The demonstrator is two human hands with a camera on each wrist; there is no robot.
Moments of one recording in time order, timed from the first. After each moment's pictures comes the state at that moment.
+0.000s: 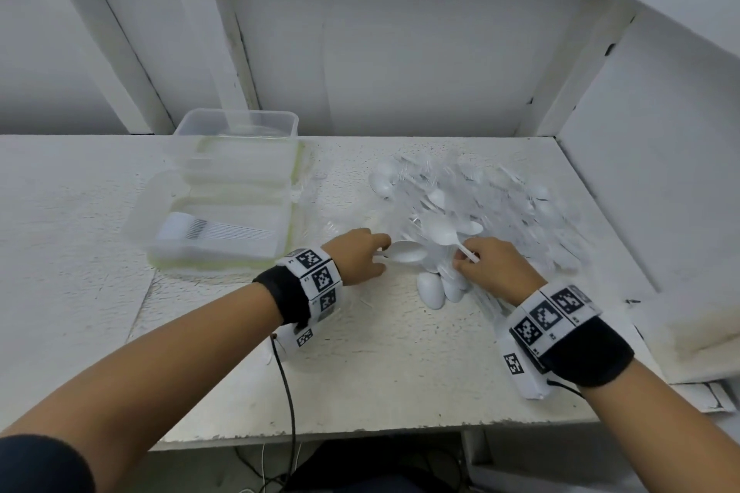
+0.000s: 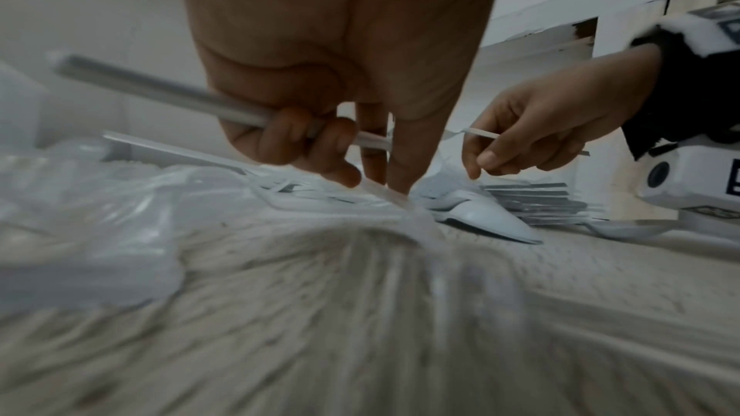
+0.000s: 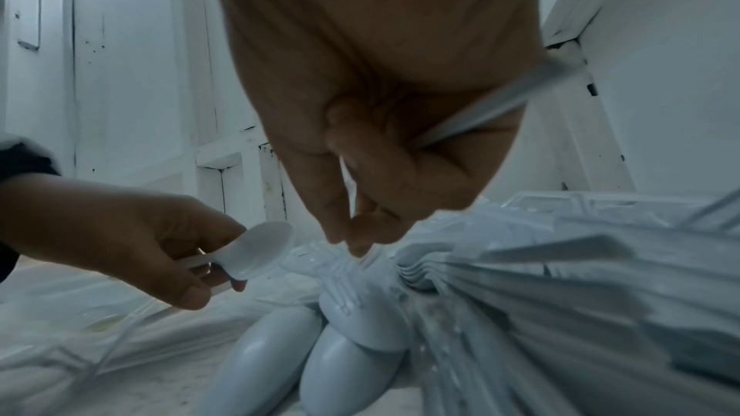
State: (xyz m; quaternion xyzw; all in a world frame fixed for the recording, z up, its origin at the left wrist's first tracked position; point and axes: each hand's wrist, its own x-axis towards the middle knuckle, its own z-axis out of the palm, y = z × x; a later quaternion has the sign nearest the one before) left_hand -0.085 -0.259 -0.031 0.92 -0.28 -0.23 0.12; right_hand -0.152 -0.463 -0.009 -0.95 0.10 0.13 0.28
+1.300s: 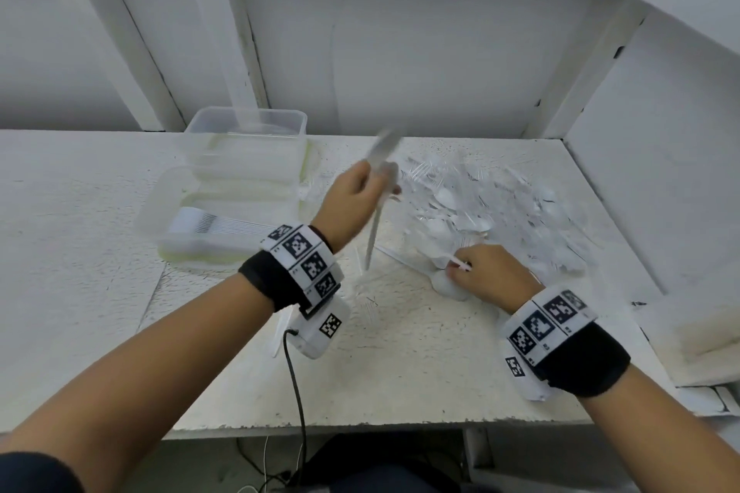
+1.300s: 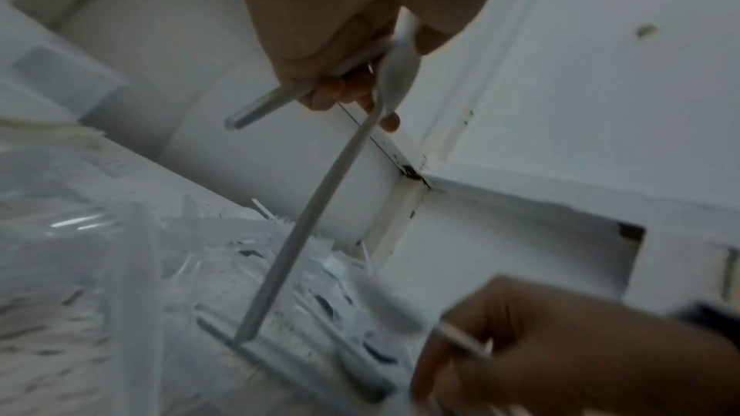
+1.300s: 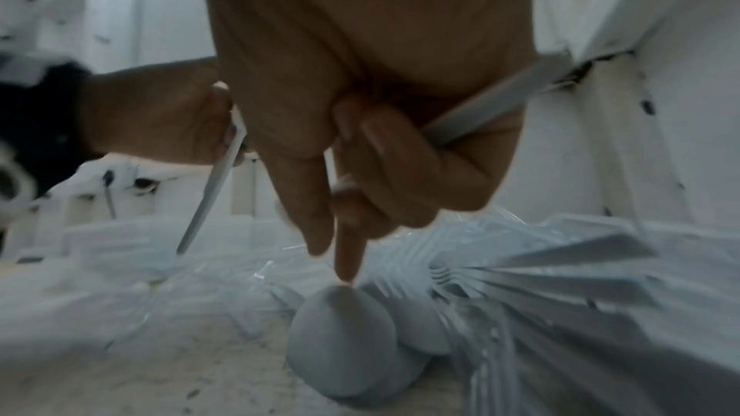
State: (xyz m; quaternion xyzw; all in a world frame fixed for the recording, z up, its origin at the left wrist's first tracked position) left_hand -0.092 -0.257 0.025 0.79 -0.15 -0.01 0.59; right_hand -0.155 -0.453 -0.017 -0.97 0.03 0.14 0.20
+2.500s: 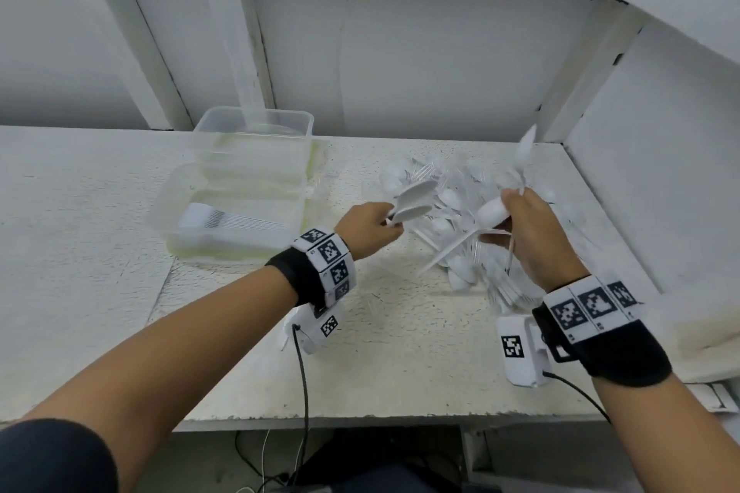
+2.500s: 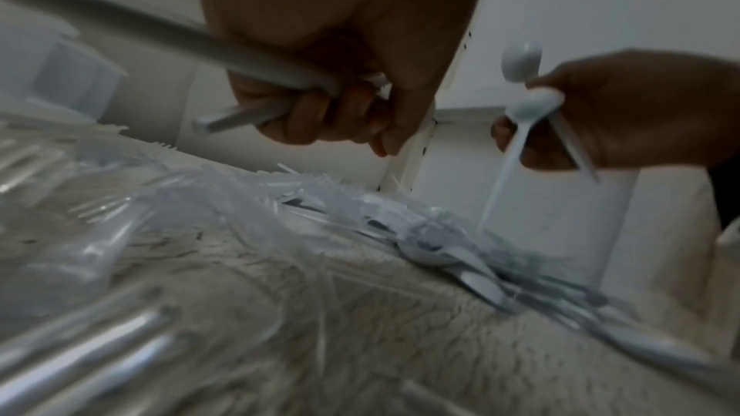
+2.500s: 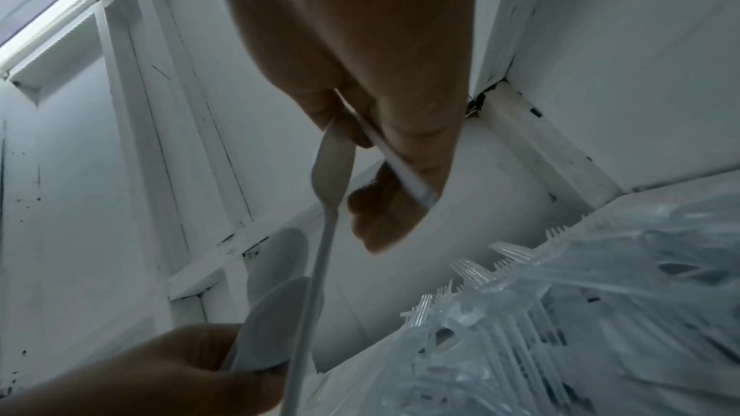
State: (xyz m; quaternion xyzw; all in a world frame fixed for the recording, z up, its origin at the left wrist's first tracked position) left_hand -0.086 -0.259 -0.009 0.92 -0.21 -0.11 0.31; right_hand -0.158 -0.453 0.036 -0.74 0.16 -0.05 0.66
